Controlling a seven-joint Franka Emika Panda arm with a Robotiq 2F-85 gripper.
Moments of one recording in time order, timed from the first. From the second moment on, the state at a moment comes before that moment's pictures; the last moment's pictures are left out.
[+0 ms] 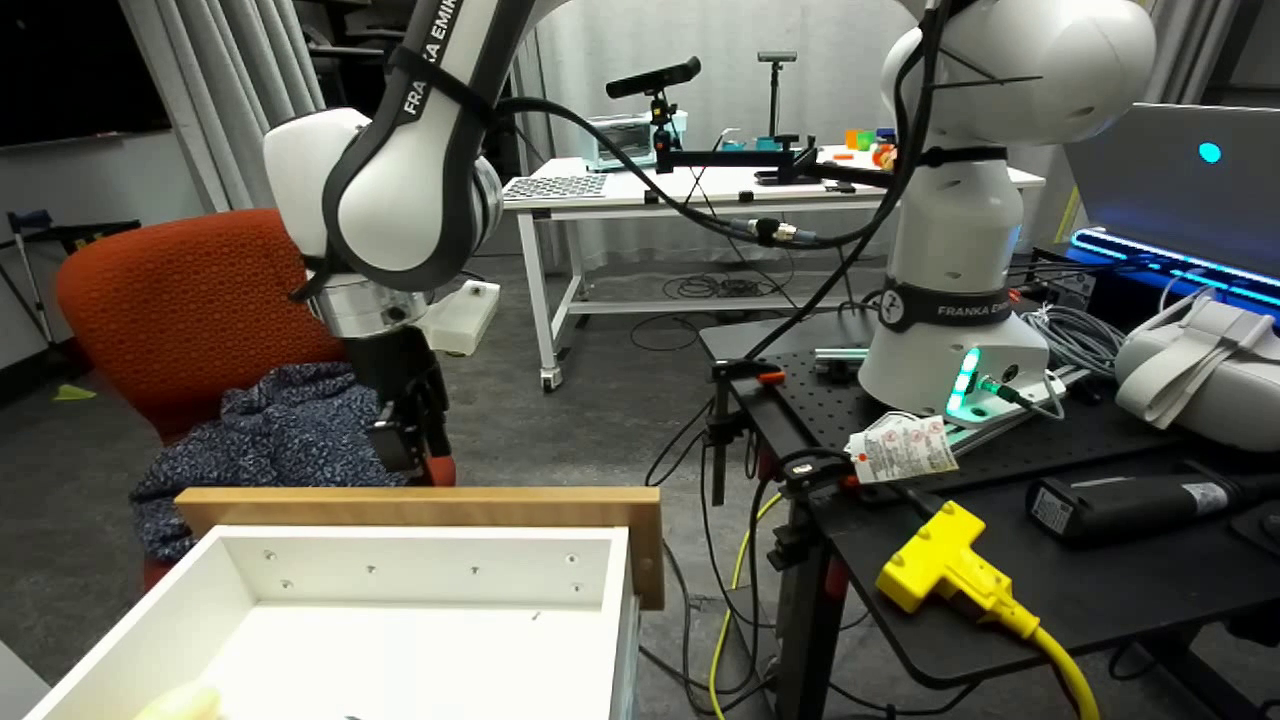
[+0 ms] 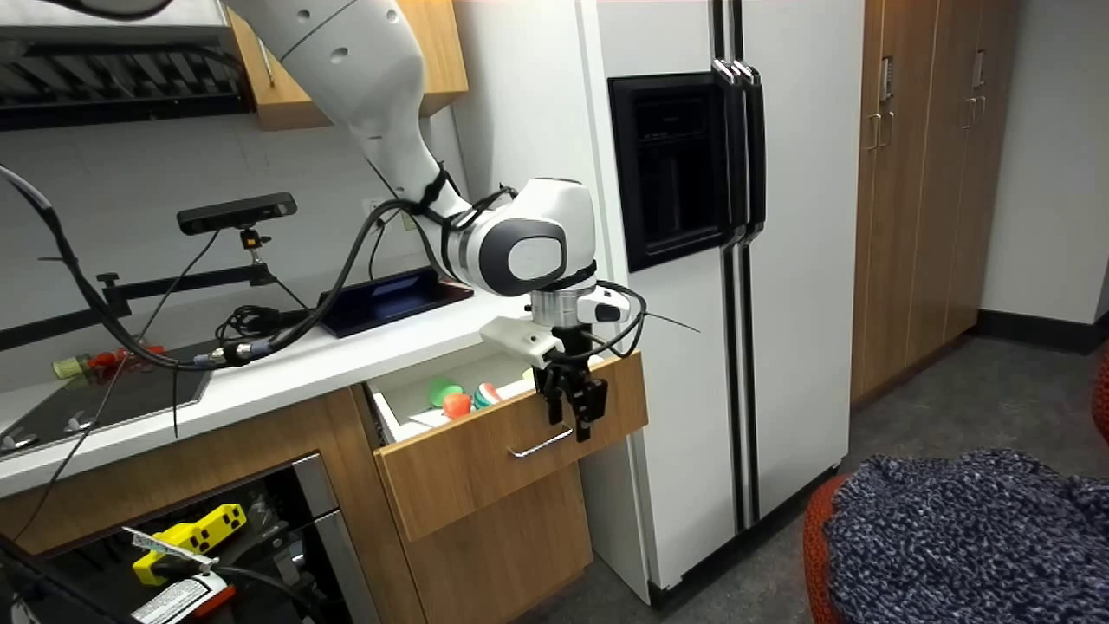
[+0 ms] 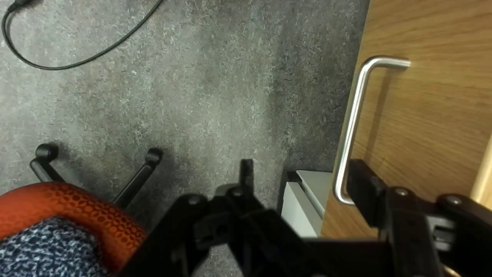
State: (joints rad) arm -0.05 0.57 0.02 -2.04 0.09 2.56 -0.01
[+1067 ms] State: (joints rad) arm -0.19 0.60 0.31 -1.97 0.53 2.55 -0.24
